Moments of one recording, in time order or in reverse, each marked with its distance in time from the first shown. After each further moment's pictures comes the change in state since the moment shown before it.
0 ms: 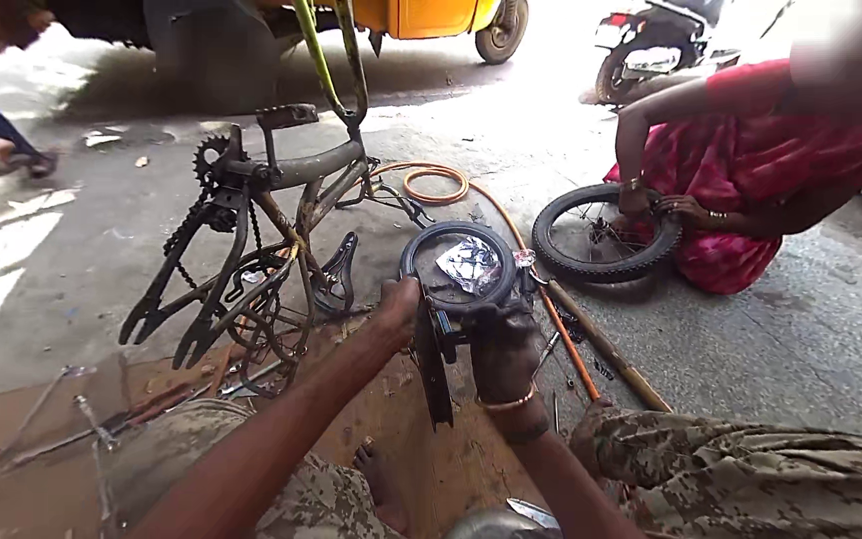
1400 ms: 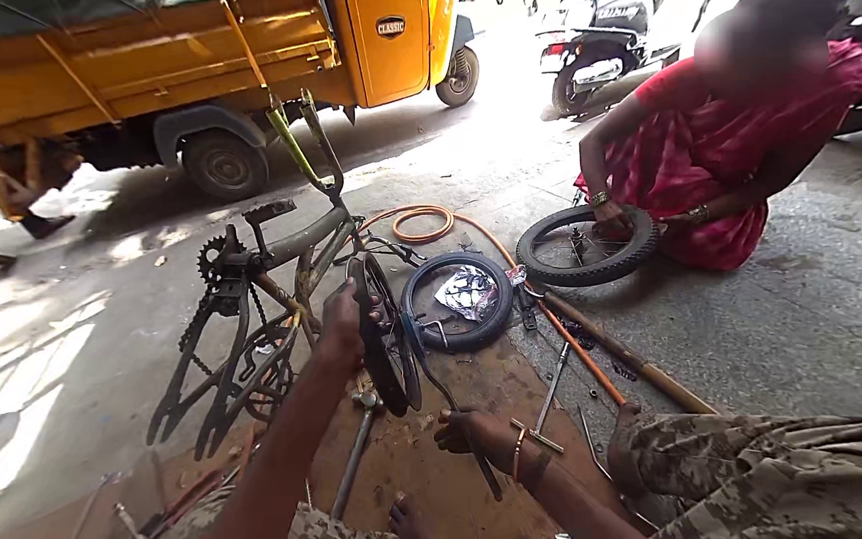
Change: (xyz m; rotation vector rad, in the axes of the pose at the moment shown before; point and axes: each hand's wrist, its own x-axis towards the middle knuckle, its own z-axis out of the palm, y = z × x) left_hand -0.027 0.085 -0.025 -0.058 -0.058 0.198; right_hand -0.025 0.040 -0.037 -0.403 -0.120 1.065
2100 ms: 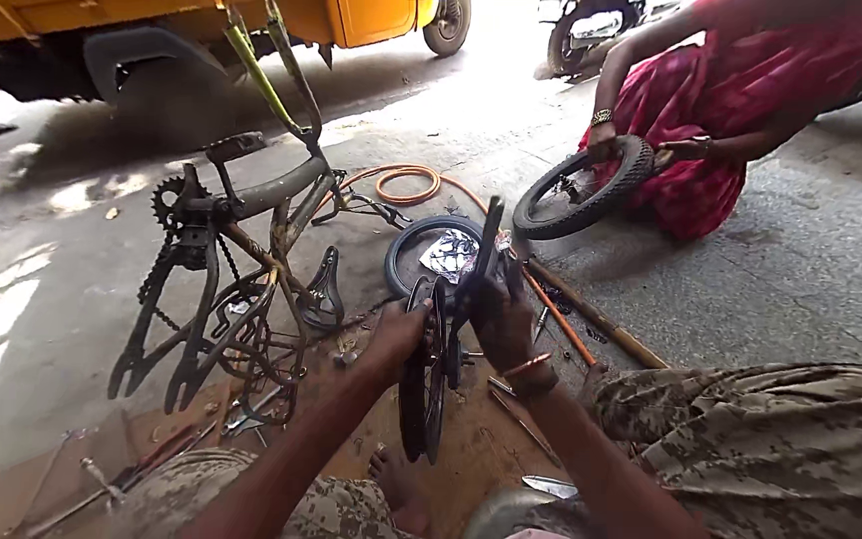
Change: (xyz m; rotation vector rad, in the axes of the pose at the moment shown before) left_hand -0.059 -0.080 0.013 0.419 -0.284 -0.195; right_hand -0.046 -0.086 -0.006 0.332 0.141 -0.913
